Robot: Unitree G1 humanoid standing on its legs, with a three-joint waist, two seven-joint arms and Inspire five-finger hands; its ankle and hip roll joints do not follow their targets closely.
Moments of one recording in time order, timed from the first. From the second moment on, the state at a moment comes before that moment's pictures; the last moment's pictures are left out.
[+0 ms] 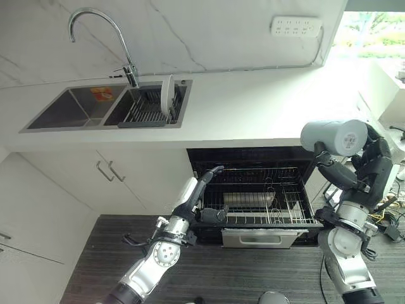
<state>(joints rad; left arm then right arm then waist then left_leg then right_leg) -0.09 0.46 -0.52 0.09 0.14 -0.19 0.28 -0.01 -0.42 0.08 -0.03 0.23 -0.46 -0.73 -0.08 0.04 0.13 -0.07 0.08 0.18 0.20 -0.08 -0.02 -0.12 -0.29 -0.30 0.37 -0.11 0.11</state>
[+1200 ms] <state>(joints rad) -0.09 0.66 -0.50 0.08 0.30 -0.27 -0.06 -0.01 -0.62 0.14 0.25 0.12 -0.38 -0.34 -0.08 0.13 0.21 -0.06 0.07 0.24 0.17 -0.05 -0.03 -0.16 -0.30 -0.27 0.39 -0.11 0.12</state>
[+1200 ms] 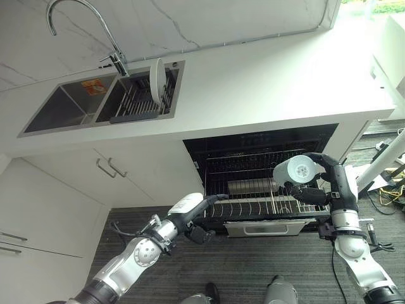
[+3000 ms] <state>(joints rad) -0.61 0.87 -0.65 -0.01 0.29 -0.37 -0.20 -0.56 -0.65 0.13 0.81 0.09 -0.32 -0.40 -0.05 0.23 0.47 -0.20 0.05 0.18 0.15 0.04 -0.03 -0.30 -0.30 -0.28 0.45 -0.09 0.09</state>
